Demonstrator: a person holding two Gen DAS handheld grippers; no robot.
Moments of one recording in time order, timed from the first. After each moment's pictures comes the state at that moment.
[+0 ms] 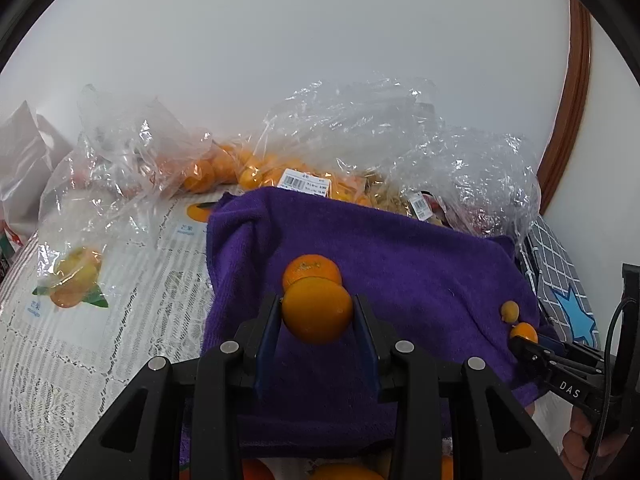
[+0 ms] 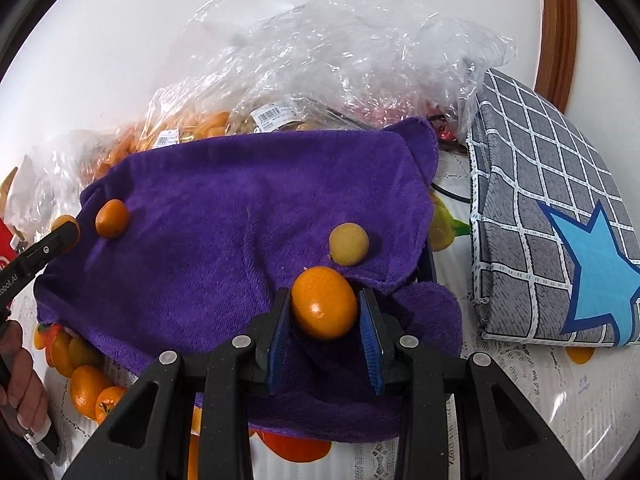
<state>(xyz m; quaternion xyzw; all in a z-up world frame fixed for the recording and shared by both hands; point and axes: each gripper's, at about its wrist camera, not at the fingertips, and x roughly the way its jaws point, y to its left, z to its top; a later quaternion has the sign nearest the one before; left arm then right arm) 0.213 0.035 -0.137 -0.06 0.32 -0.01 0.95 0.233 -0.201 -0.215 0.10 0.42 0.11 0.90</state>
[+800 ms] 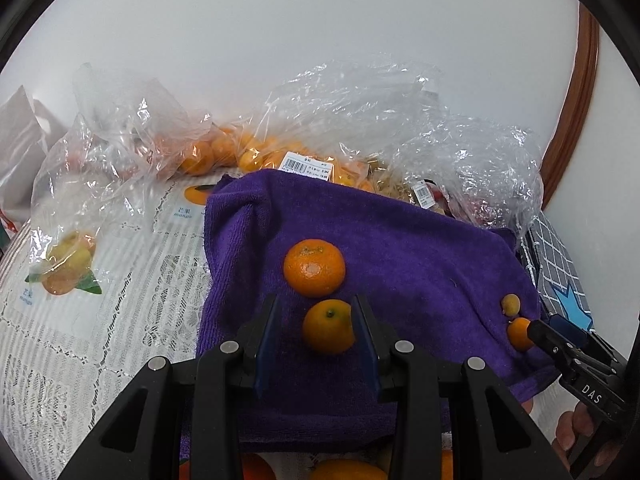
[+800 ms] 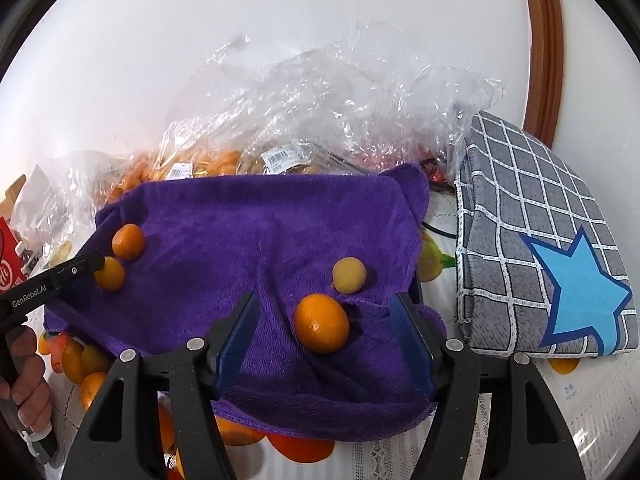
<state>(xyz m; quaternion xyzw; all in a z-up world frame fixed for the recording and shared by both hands) 0.215 0.040 -0.144 -0.07 0.34 -0.01 0.94 0.211 -0.203 -0.196 0.10 0.35 0.10 0.93</state>
